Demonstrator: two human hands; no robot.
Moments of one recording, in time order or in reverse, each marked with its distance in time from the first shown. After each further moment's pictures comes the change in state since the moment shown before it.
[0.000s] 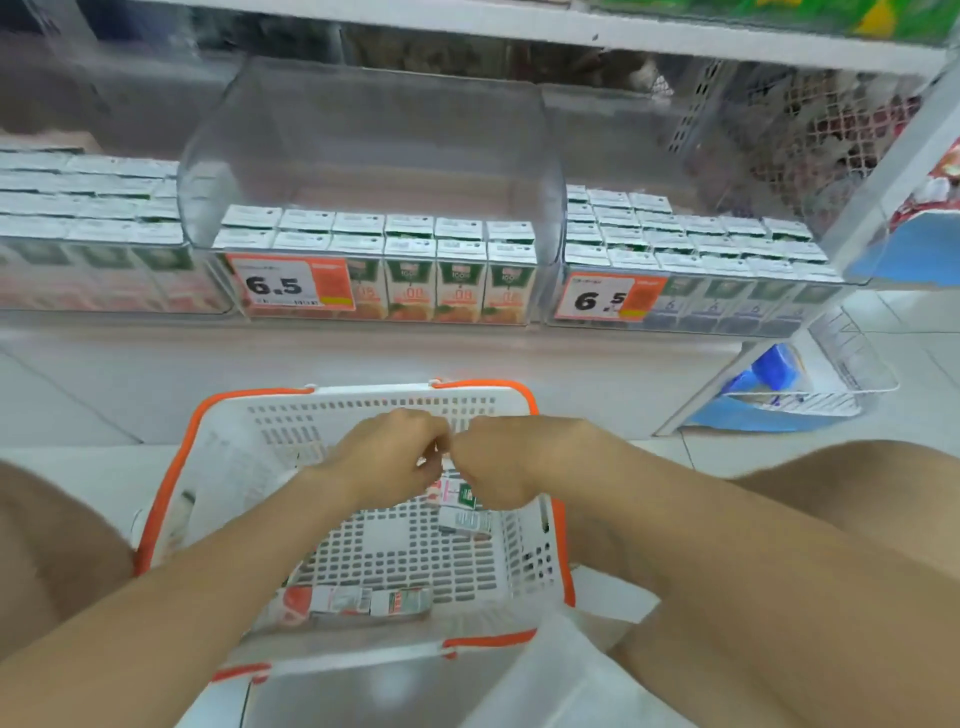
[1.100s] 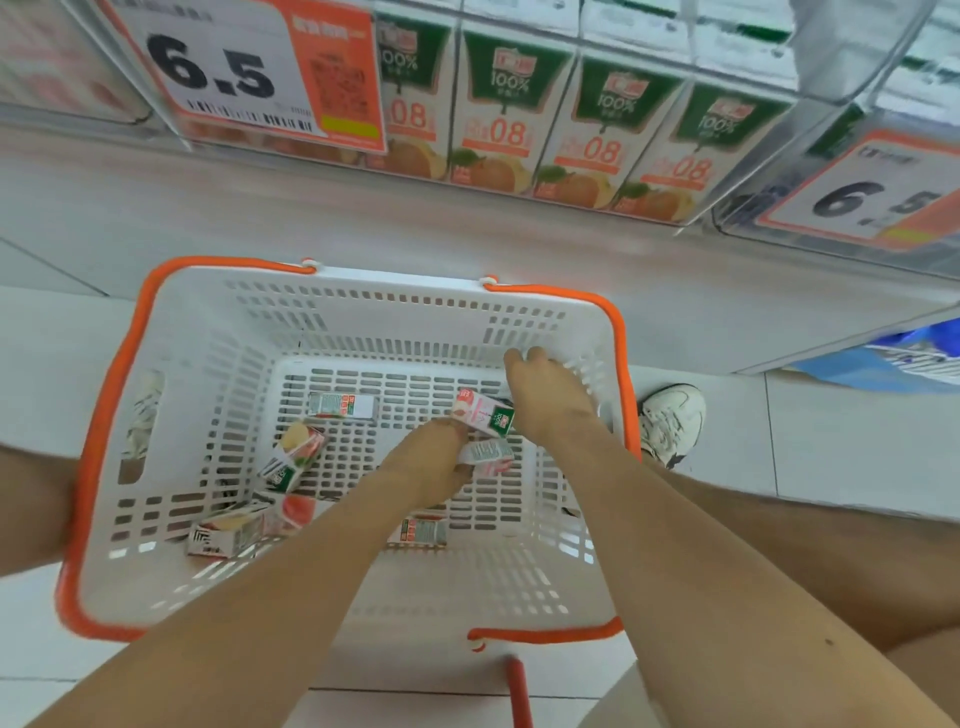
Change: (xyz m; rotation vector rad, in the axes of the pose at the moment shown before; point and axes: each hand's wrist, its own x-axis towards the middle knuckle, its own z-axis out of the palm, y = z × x) left_hand 0.018 -0.067 0.206 -0.269 -0.376 -0.356; right_hand 0.177 0.060 0.128 0.099 0.210 0.289
